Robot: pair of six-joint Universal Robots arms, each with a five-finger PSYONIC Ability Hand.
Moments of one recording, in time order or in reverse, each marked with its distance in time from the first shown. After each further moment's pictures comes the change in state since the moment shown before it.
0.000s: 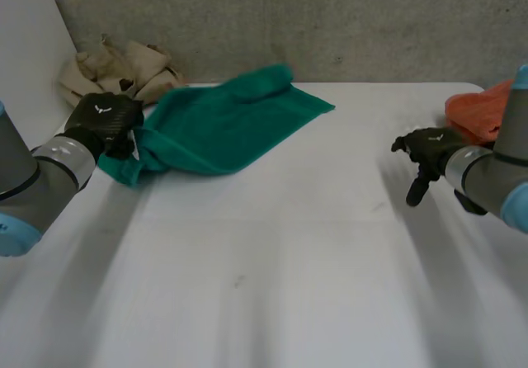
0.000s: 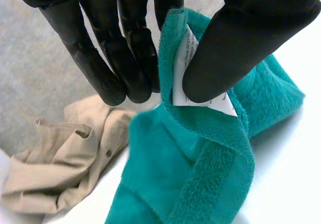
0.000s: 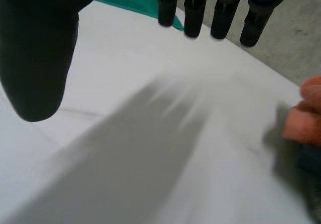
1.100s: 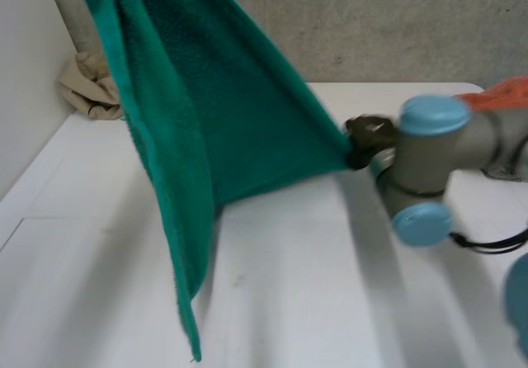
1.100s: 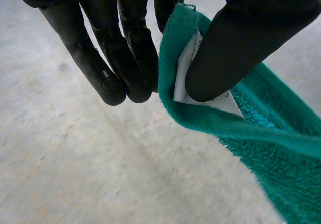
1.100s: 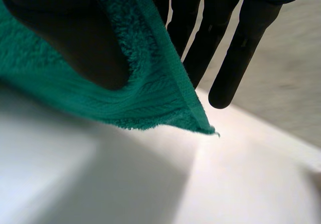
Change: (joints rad) left arm -0.192 0.719 0.160 -0.300 0.021 -0.165; right arm 0.246 0.190 -0.179 -0.275 0.240 0.247; left_hand 0.000 0.000 0.000 0.000 0.000; right_hand 0.863 0.901 0.914 0.927 0.902
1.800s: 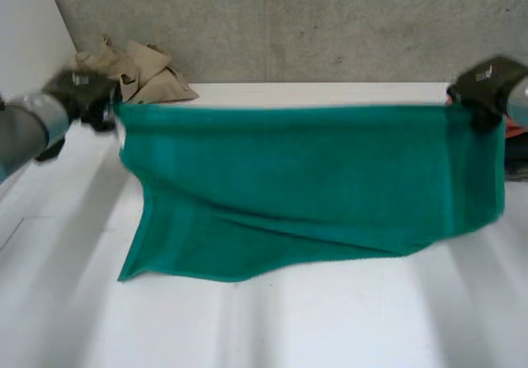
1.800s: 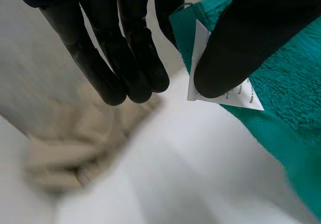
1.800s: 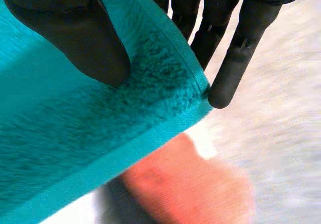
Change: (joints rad) left arm 0.237 -0.877 0.344 -0.128 -0.055 0.209; right arm -0.357 -0.200 -0.237 0.533 -0.298 -0.697; left_hand 0.000 0.000 0.000 0.000 0.000; right_hand 0.000 0.000 0.005 0.004 0.028
